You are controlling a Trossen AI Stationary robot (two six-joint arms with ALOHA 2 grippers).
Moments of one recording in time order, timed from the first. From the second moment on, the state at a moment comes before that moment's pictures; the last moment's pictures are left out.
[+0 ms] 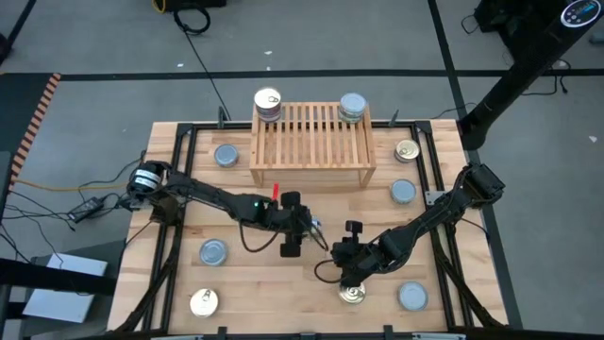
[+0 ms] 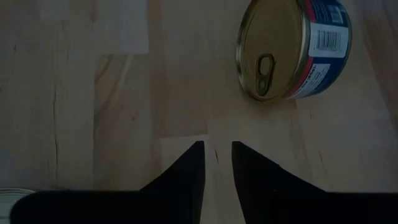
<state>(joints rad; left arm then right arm) -0.20 1.78 1.26 -0.40 -0.23 -0.09 0.54 1.72 1.05 -0.46 0.46 0.52</state>
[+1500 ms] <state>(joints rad) -0.18 1.82 1.25 -0.36 -0.09 0.00 0.54 1.72 1.05 -0.45 0.46 0.52</state>
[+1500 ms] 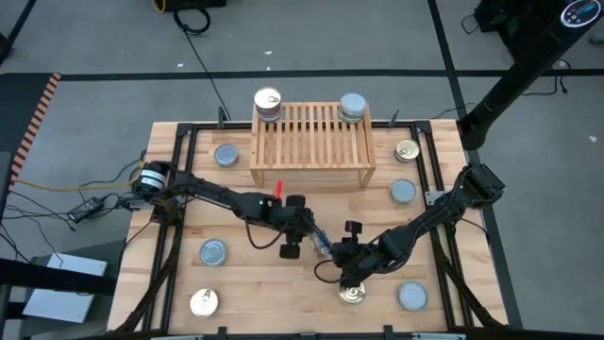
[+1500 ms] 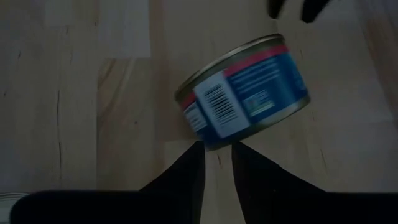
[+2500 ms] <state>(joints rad) -0.16 1.82 1.25 -0.33 -0.05 0.18 0.50 1.75 0.97 -0.31 0.37 0.57</state>
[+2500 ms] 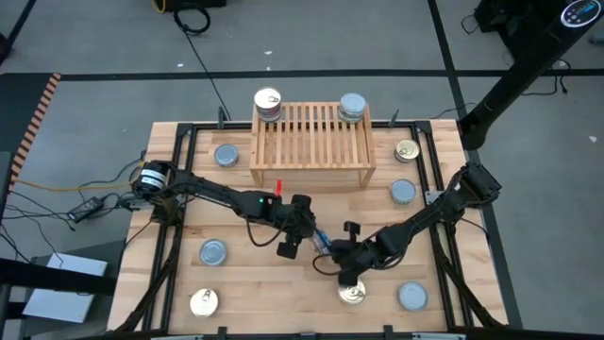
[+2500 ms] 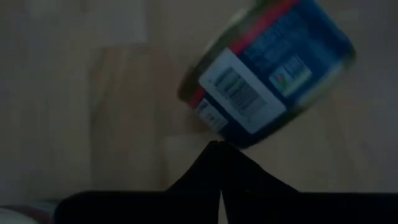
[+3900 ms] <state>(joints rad) -0.15 1.82 1.25 -0.34 -0.05 0.12 0.48 1.73 0.97 -0.25 0.43 0.58</state>
